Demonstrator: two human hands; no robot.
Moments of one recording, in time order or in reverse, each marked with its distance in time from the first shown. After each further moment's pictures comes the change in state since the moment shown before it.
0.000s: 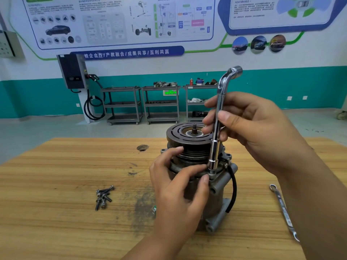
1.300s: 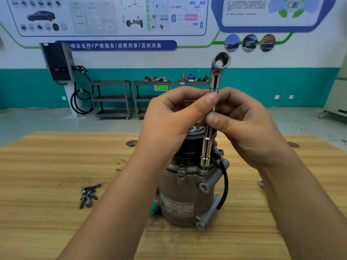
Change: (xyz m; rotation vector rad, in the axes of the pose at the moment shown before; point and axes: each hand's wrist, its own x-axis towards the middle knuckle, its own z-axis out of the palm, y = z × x) left_hand 0.109 0.029 -0.002 -0.812 -0.291 -0.348; right_hand 0.005 0.025 -0.007 0.085 -0.073 -0.116
